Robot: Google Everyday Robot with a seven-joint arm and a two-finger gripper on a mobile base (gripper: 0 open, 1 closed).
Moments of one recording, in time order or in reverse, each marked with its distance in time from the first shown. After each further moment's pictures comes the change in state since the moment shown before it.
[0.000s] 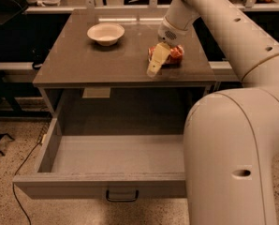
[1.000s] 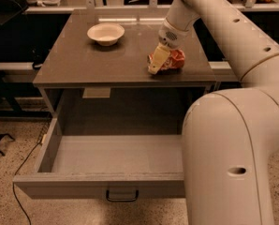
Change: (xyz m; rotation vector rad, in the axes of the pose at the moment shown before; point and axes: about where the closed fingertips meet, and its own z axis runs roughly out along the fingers) arm 0.006 -0.003 0.004 -0.006 0.014 0.014
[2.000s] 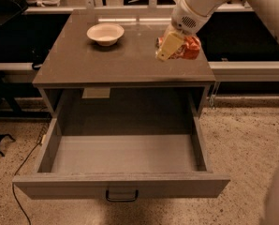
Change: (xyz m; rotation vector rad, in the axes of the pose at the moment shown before) arm -0.009 0.051 -0.099 0.203 -0.133 -0.111
